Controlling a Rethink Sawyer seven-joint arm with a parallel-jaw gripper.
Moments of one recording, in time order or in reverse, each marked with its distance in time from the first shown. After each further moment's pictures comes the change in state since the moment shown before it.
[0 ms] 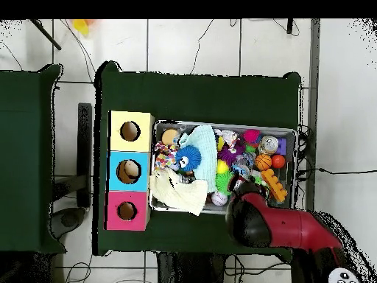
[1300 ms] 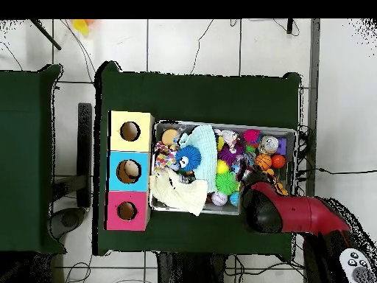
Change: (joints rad) arm -0.092 0.105 0.091 -0.108 -0.097 0.000 0.000
